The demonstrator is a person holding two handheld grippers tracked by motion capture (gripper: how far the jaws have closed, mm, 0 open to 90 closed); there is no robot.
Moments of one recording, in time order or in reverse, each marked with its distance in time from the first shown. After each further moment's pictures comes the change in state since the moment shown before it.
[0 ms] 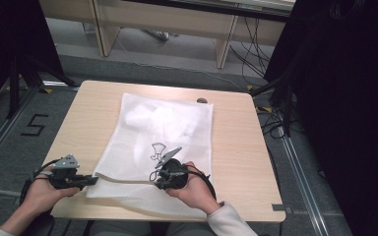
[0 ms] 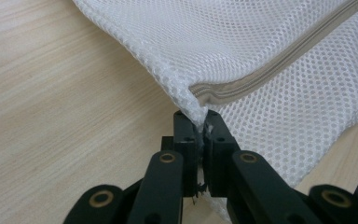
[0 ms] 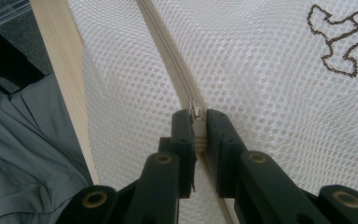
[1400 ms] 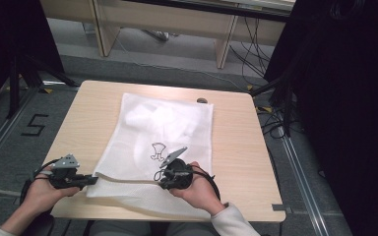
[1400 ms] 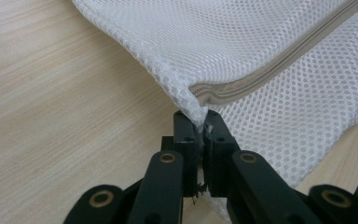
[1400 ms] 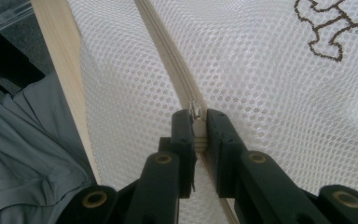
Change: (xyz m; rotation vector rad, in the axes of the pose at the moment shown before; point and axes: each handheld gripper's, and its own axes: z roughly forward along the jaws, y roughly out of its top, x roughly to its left) left arm 0.000 0.001 0.000 -0.010 -0.002 -0.006; right arm -0.002 -0.008 -0.009 -0.004 -0.002 0.041
